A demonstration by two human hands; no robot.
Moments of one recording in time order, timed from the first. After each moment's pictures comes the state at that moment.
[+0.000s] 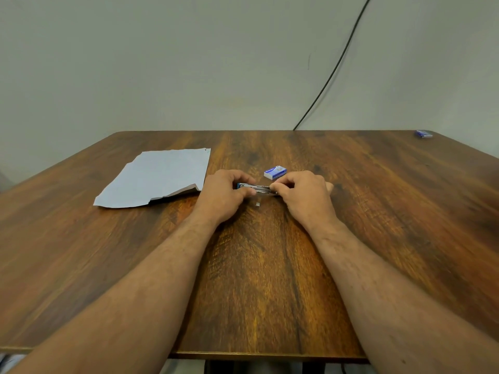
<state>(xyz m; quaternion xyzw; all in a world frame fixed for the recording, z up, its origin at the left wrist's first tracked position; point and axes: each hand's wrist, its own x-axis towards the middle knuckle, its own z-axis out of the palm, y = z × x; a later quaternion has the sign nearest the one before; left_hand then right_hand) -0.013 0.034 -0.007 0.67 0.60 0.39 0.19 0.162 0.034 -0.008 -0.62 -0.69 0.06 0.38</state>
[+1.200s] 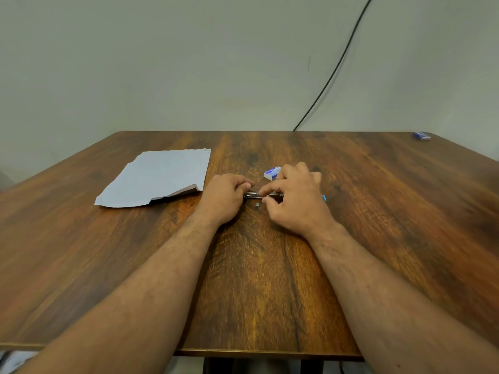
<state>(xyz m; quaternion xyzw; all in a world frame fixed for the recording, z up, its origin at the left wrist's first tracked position) -0.015 0.044 -0.015 0.70 0.60 0.34 0.15 0.156 0.020 -0.010 -0.51 -0.79 -0.07 0.34</state>
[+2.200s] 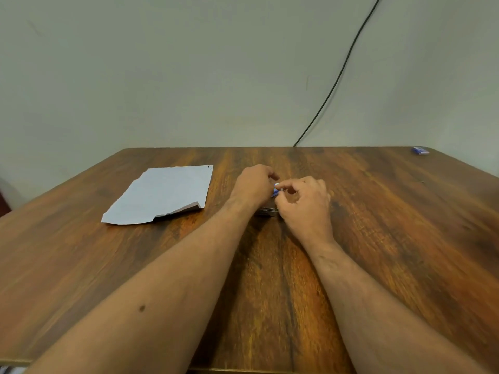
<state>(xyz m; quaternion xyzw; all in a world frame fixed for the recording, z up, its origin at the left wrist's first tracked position) 0.044 0.084 0.027 0.72 0.62 0.31 0.11 0.162 0.028 -0.006 -0.55 -0.66 0.03 0.51</state>
